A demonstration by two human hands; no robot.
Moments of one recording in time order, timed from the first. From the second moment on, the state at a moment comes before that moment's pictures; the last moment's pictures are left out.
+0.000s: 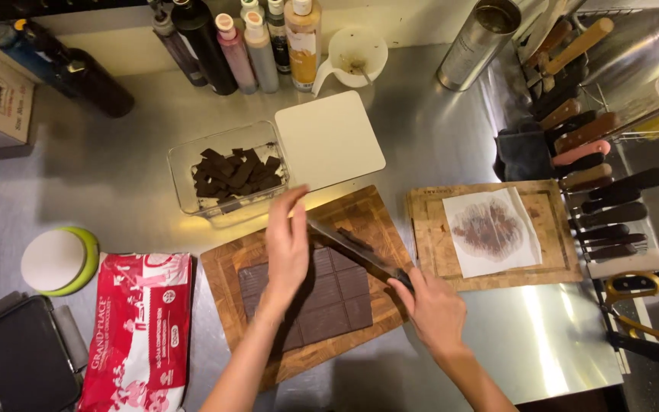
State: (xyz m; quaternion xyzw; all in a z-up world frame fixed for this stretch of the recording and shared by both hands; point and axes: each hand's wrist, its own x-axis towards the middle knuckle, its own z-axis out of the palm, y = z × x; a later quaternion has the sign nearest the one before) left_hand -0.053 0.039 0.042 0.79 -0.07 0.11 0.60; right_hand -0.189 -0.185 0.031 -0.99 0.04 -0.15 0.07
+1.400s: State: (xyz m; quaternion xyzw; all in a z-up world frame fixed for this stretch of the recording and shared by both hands) left_hand -0.025 0.053 0.041 0.83 -0.21 -0.06 0.51; right_hand -0.277 -0.212 0.021 -0.86 0.39 -0.09 0.32
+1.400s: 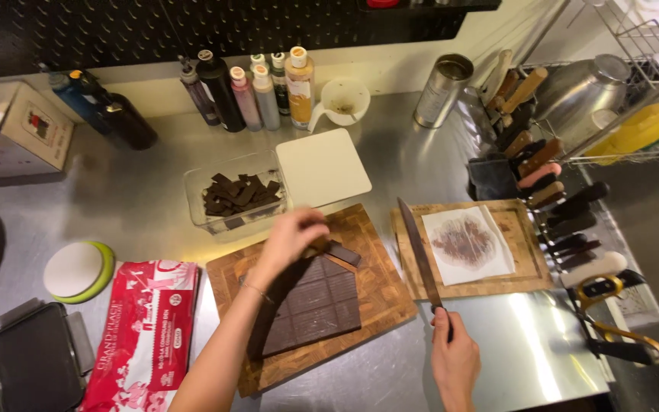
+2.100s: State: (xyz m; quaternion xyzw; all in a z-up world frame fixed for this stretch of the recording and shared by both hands) left_hand -0.026 0.006 0.003 0.82 -0.45 -0.07 0.33; right_hand -0.275 -0.212 0.040 -0.82 0.43 -0.06 0.36
